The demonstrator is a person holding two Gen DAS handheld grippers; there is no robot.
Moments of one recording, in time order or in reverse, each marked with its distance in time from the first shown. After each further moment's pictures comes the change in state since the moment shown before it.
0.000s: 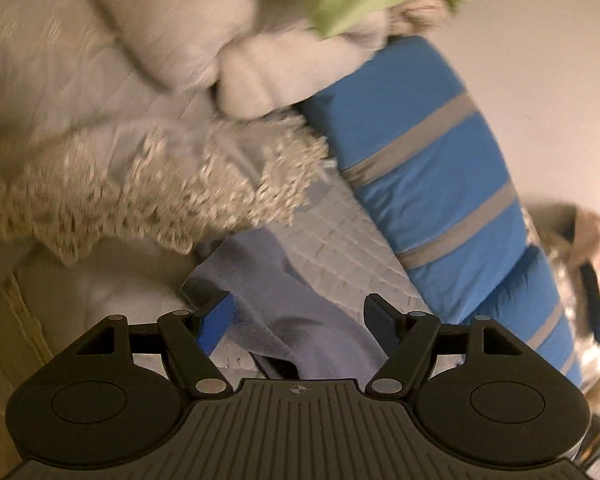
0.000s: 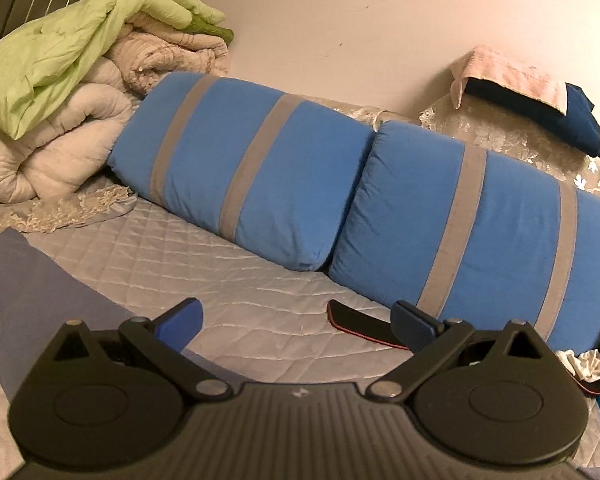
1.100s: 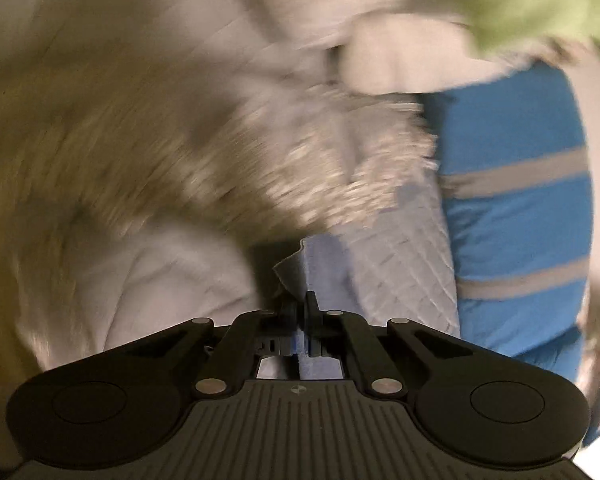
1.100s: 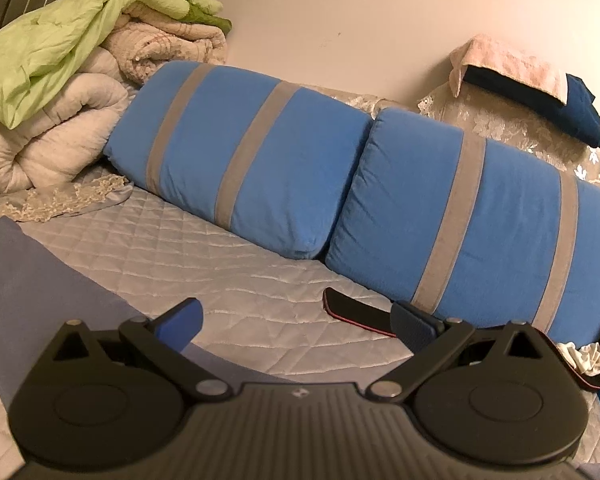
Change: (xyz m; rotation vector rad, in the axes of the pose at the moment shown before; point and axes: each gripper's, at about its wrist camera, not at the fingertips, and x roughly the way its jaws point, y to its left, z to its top) left arm 0.016 0.002 0.053 -0.241 0.148 0.228; right arm 0.009 -0.007 -0.009 0.001 0.027 -0.008
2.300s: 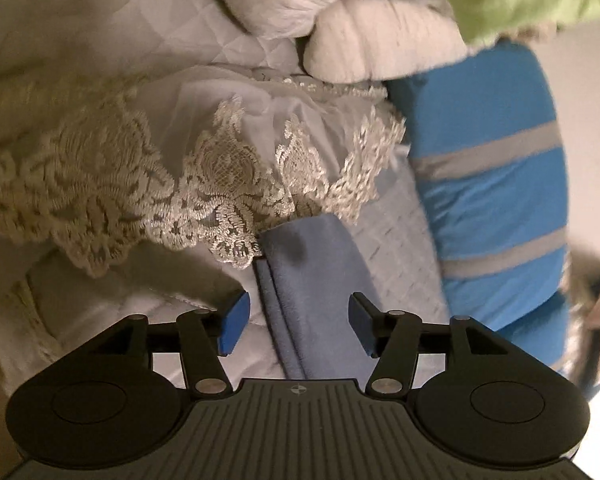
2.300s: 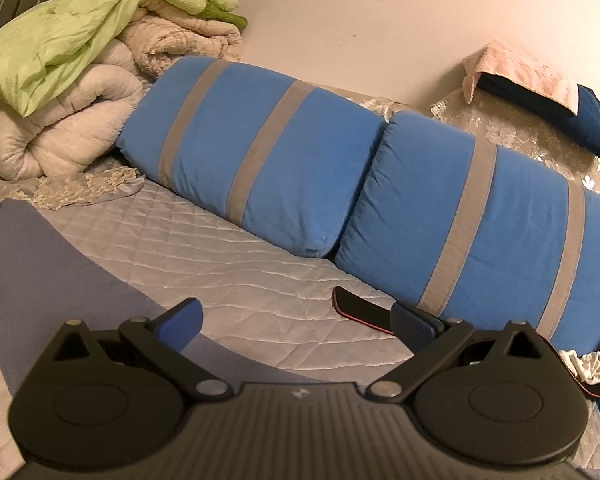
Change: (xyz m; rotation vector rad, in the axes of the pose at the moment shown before) left arm 0.023 0.046 0.006 -0.023 0.048 -0.156; right arm -0.007 0.010 -0.001 -0.044 -0.006 0.024
